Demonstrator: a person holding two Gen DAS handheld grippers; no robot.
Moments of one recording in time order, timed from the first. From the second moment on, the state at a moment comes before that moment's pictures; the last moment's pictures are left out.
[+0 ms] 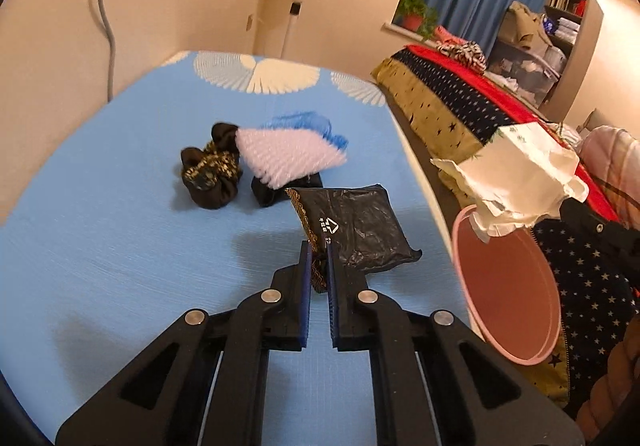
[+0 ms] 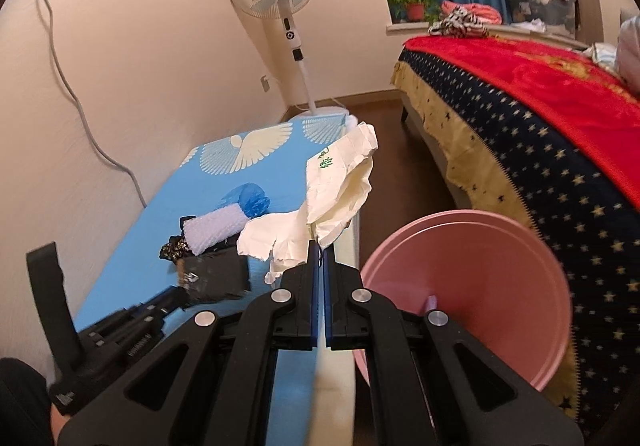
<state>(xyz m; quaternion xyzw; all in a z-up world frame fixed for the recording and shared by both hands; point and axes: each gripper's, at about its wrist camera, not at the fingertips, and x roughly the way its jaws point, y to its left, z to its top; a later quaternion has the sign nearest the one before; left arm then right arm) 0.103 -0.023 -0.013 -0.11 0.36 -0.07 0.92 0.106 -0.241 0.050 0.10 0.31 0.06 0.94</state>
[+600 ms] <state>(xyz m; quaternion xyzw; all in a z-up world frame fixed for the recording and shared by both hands) 0.049 -0.035 0.020 -0.08 0.32 -0.09 0.94 0.038 -0.253 0.079 0.09 0.28 0.04 0.96</state>
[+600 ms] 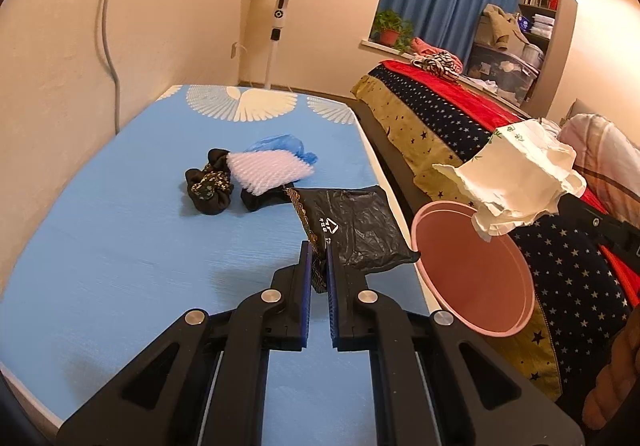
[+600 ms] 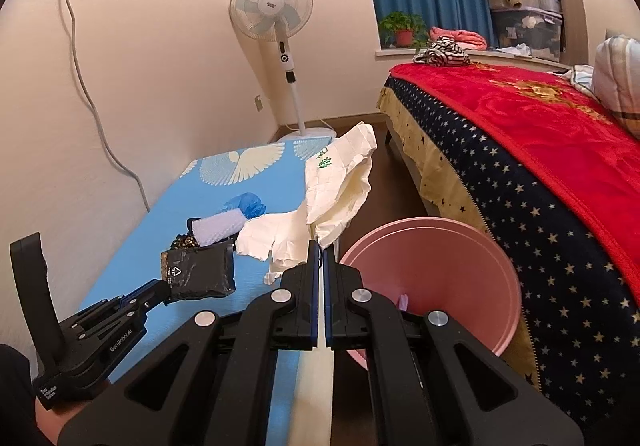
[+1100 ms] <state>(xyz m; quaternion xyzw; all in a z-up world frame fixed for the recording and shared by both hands) 0.038 -0.044 0.025 -0.08 0.31 -0.10 0.94 0.025 -0.268 0.081 0.09 0.27 0.00 0.96</state>
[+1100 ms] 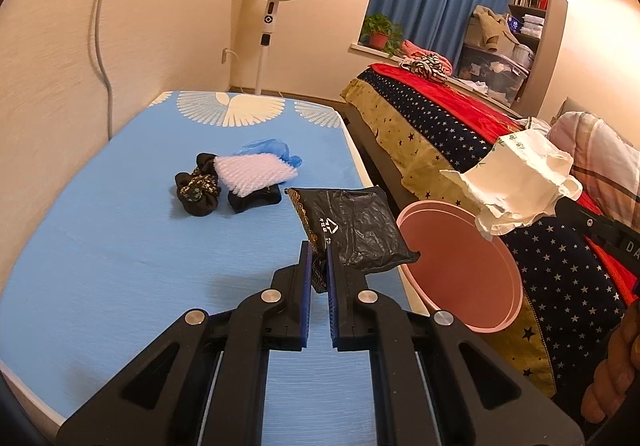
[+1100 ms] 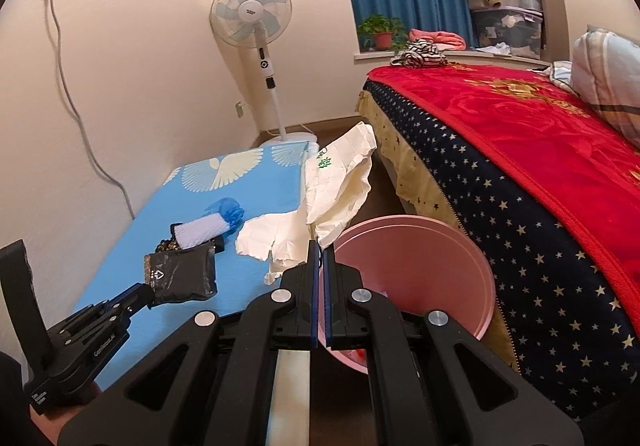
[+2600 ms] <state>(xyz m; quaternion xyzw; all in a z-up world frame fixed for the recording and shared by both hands) 0.085 -0.149 0.000 -0.06 0.33 -0.18 0.92 0.045 -0.325 0.056 0.10 0.29 -0.16 0.94</state>
